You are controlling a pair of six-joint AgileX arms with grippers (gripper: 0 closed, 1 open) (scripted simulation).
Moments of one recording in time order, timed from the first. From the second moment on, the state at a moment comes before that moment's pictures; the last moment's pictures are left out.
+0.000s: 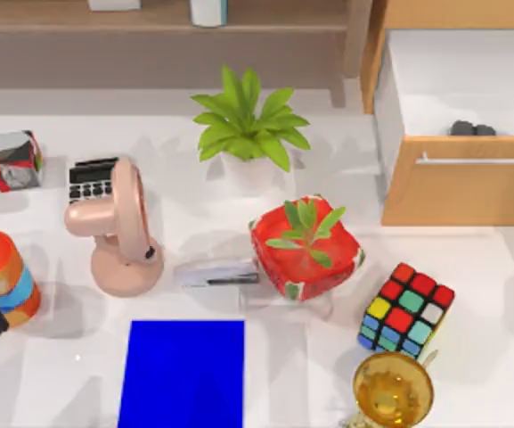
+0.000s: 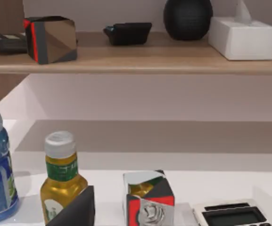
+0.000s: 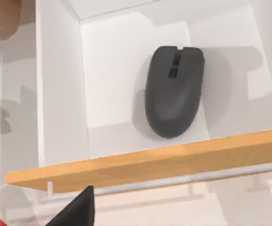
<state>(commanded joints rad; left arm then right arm) 0.00 0.00 0.00 0.00 0.00 0.00 0.12 1.30 1.19 -0.72 0.00 0.34</state>
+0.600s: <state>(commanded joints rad) 0.00 0.00 0.00 0.00 0.00 0.00 0.15 2.23 1.97 -1.11 0.05 0.42</state>
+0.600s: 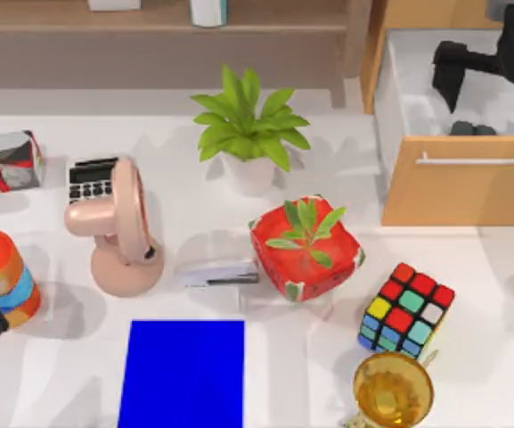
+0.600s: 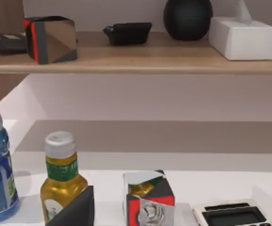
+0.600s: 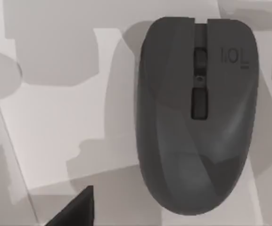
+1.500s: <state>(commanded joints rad) 0.00 0.00 0.00 0.00 0.00 0.00 0.14 2.43 2.13 -1.18 0.05 0.44</state>
